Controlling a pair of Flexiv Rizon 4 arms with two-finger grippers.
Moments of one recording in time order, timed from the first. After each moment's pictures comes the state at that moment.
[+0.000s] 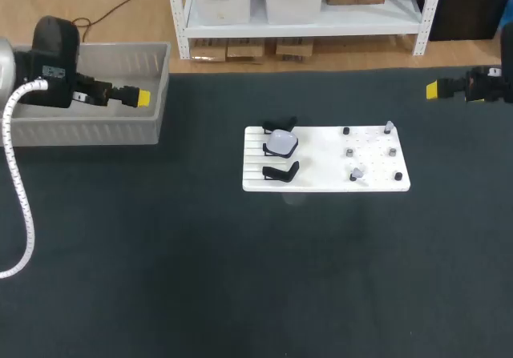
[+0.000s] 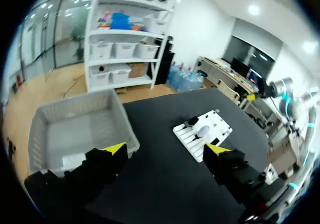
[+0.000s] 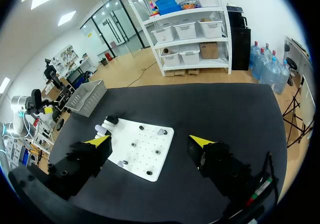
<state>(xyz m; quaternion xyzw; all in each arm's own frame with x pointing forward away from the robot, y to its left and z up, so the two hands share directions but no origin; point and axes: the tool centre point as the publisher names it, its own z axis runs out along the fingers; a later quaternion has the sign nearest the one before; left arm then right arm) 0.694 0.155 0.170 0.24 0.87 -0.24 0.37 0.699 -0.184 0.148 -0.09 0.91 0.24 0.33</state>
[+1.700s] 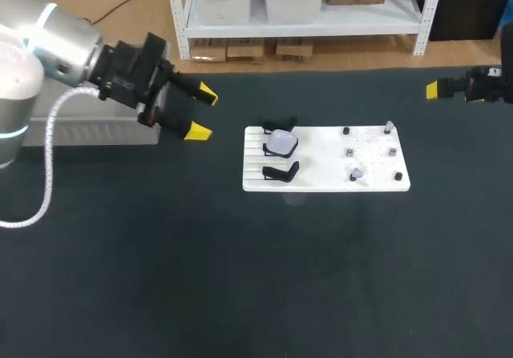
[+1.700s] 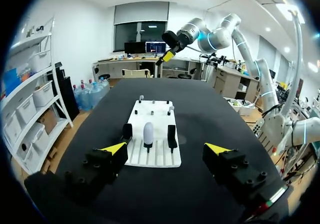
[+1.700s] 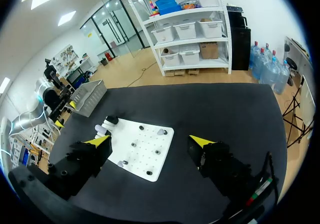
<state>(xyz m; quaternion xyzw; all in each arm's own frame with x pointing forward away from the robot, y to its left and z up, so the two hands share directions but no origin) 0.700 0.037 0.111 0.62 0.61 -0.38 0.31 0.699 -0.184 0.148 -0.09 0.91 0.24 0.33</state>
